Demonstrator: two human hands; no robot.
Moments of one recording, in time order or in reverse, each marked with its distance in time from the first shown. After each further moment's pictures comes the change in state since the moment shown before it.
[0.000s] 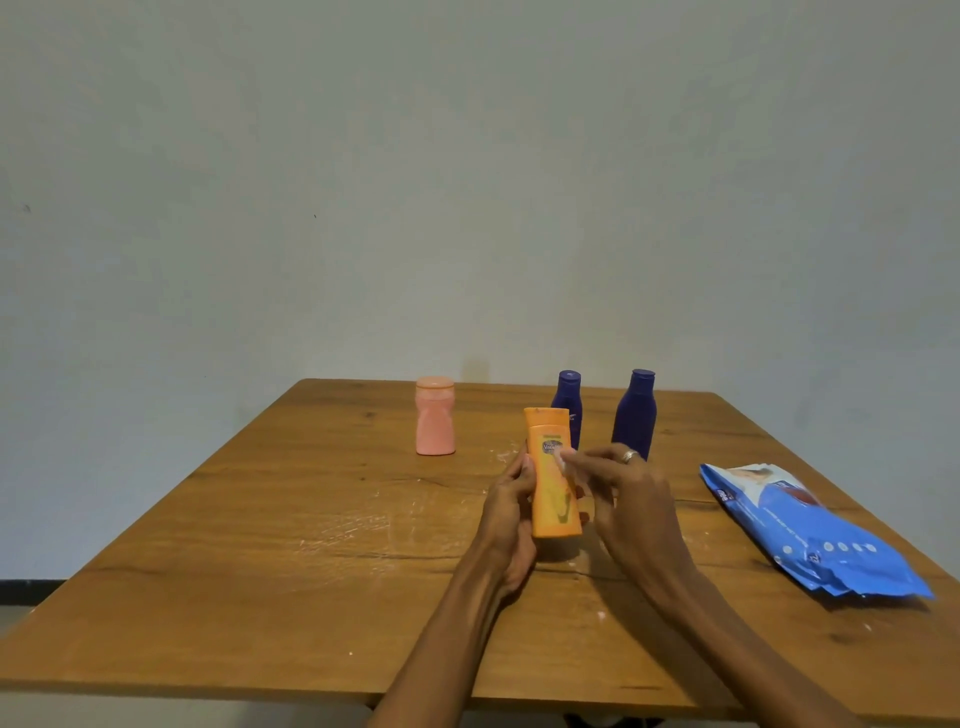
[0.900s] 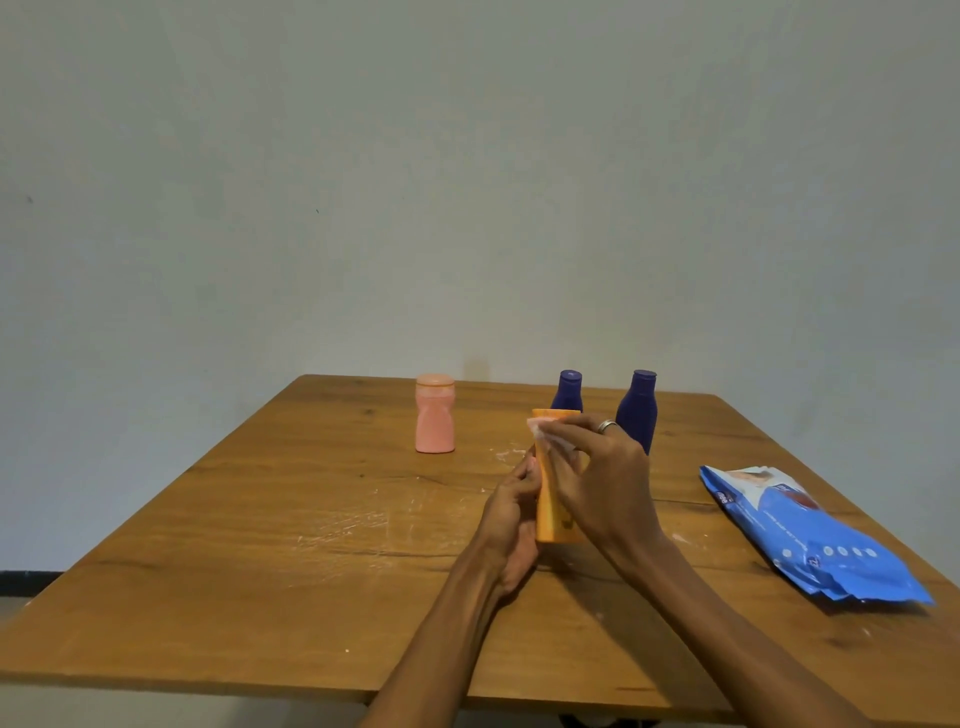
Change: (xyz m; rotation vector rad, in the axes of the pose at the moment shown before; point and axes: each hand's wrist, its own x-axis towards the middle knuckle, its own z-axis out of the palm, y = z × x) left_hand -0.003 0.001 -0.001 -0.050 -0.095 -0.021; right_hand 0.029 -0.021 0.015 -0.064 0.220 -0.153
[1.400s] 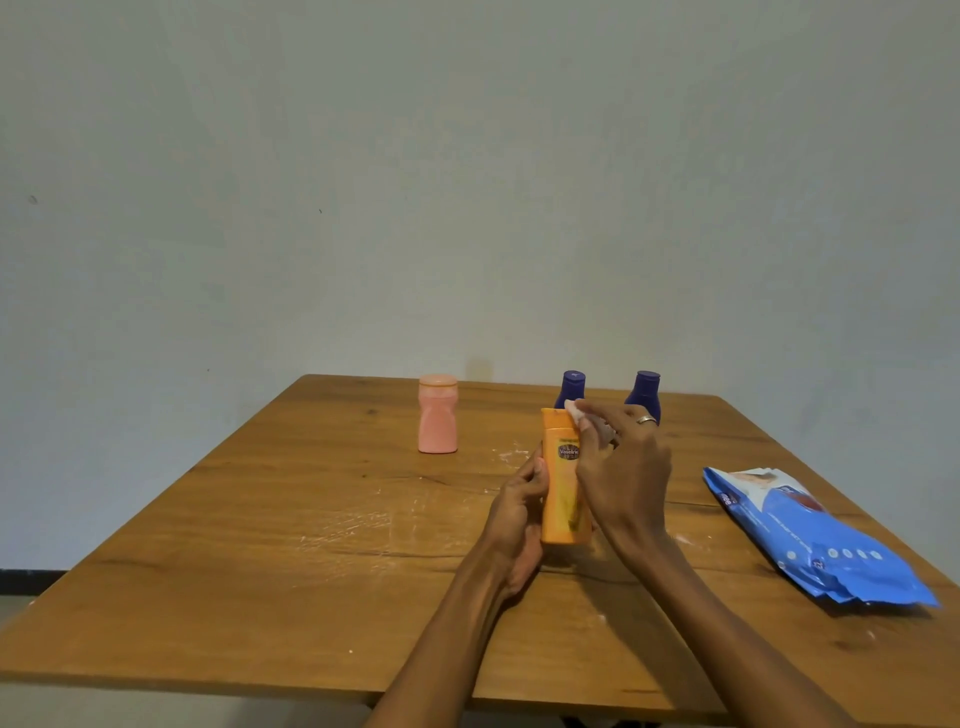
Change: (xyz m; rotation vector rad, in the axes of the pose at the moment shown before) left_hand 0.001 0.000 0.003 0.096 0.014 0.011; right_hand 0.010 0.011 0.008 0.061 0.205 0.260
